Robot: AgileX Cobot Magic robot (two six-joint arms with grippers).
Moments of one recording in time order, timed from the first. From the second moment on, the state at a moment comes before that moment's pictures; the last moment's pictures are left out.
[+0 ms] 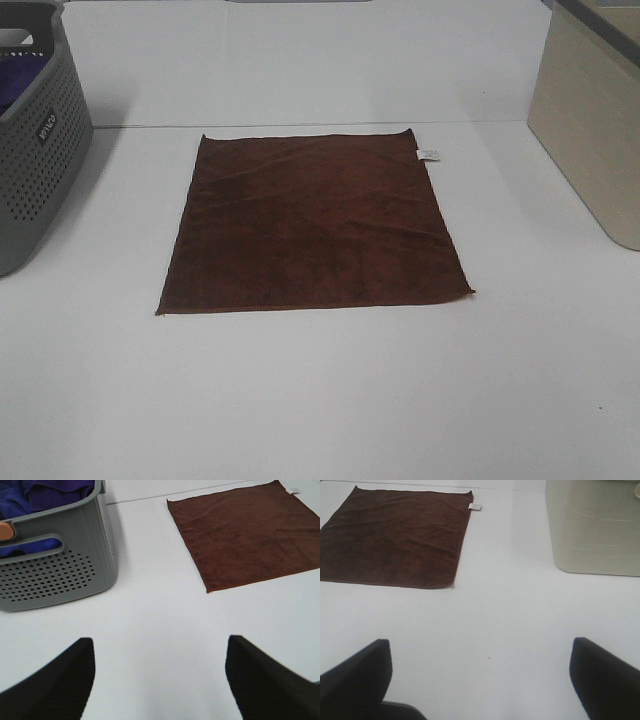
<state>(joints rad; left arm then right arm) -0.03 -0.01 -0.50 -0.12 1.04 0.14 -0.01 0.00 -0.51 0.13 1.06 -0.13</state>
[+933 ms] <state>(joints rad) -0.03 -0.01 -0.50 -0.12 1.04 0.14 -0.01 0.00 -0.51 0.13 1.06 -0.13</state>
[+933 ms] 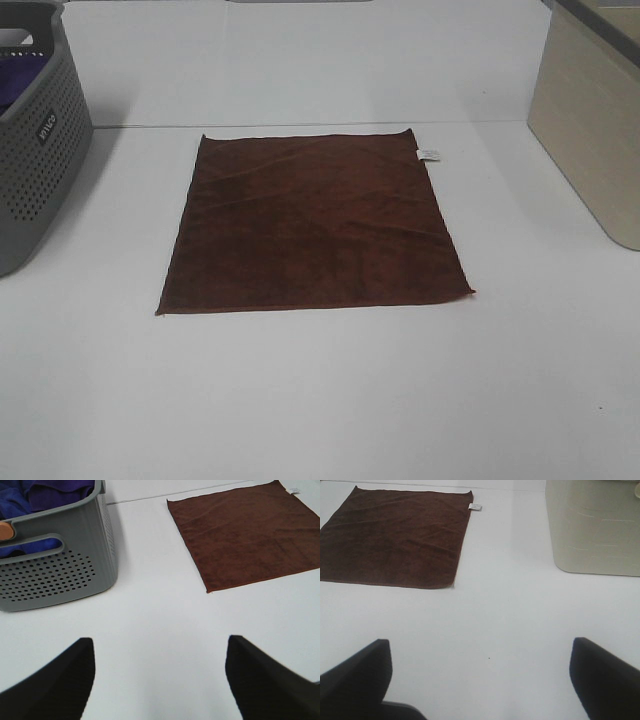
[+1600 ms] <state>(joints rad) -0.03 -0.01 -0.50 -0.12 1.04 0.14 -0.01 0.00 -0.51 0.13 1.06 -0.13</state>
